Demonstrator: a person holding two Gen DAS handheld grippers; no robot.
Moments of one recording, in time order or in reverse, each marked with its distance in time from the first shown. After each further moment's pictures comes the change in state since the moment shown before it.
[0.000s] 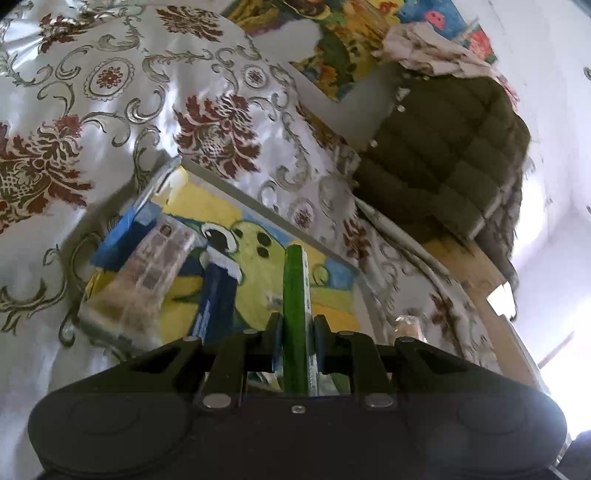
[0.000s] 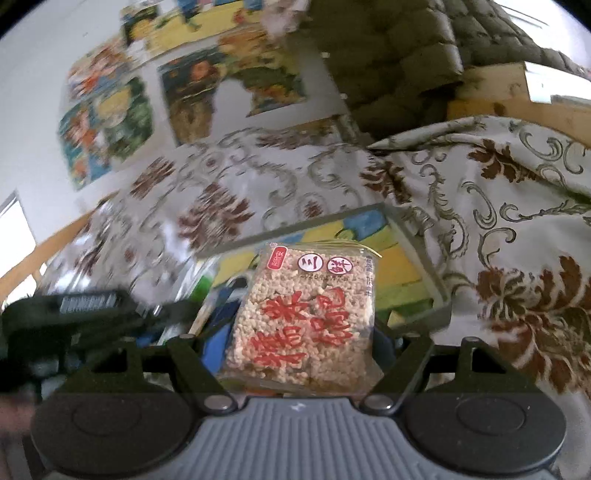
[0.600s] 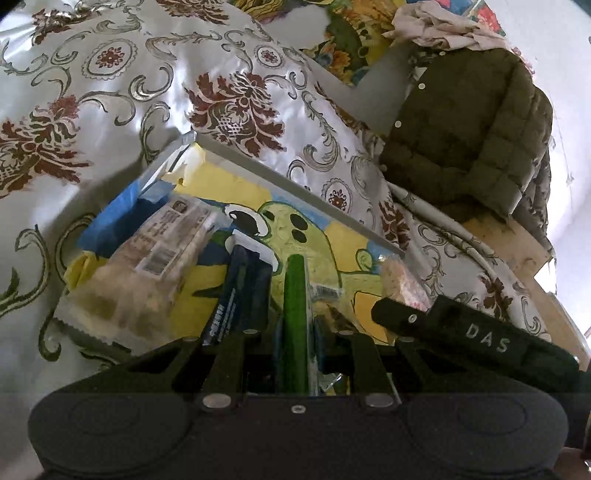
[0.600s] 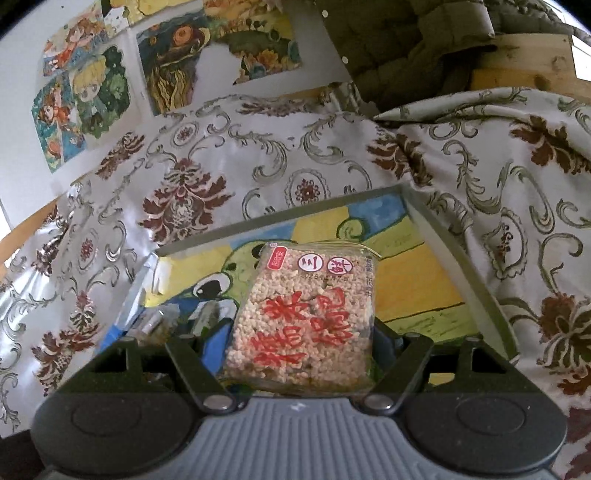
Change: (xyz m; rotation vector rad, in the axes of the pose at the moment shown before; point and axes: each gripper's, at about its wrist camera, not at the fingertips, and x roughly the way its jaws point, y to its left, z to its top) left arm 0.052 0.025 -0.020 0.085 0.006 0.076; right arm 0.106 0.005 0.015 -0.033 0.090 -0.033
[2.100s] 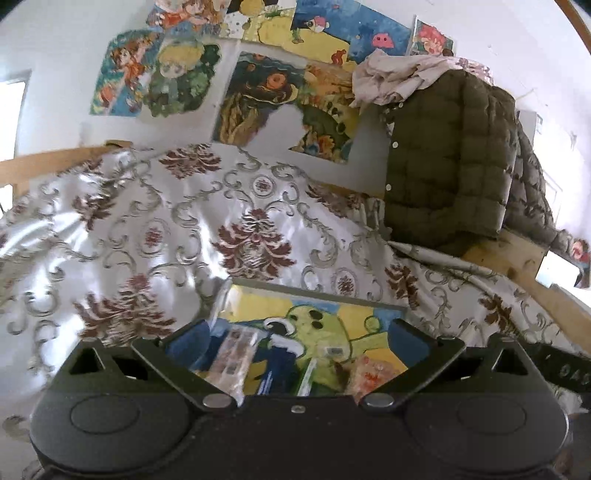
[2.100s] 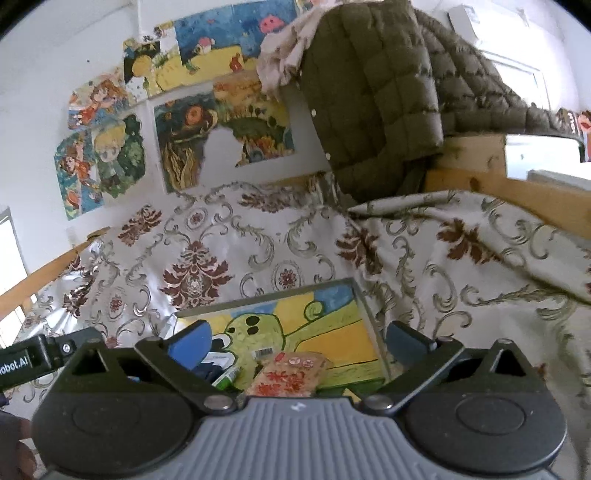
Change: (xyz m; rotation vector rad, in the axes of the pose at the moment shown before) left arm -0.158 -0.099 0.020 0.299 -0.223 0.238; right arm -0.160 -0.022 0.015 -0.037 -0.228 -0.024
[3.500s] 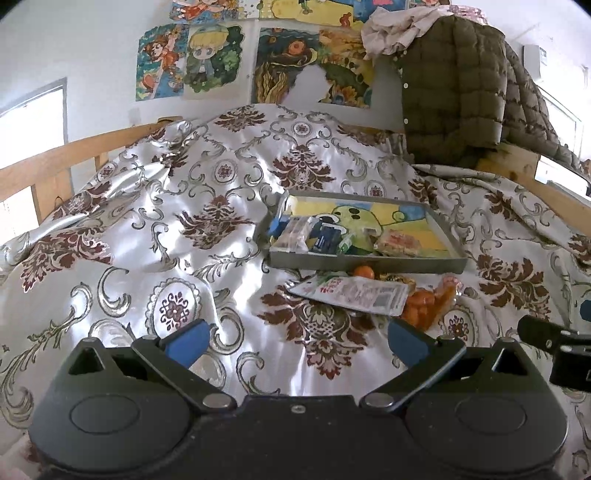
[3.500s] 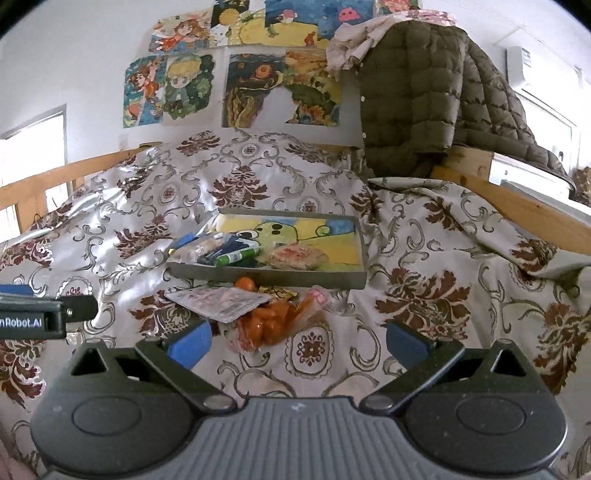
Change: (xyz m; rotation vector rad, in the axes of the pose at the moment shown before) left arm -0.171 -0.006 -0.106 0.104 0.148 0.165; right arm -0.178 0.012 -0.104 -0.280 0.104 0.013
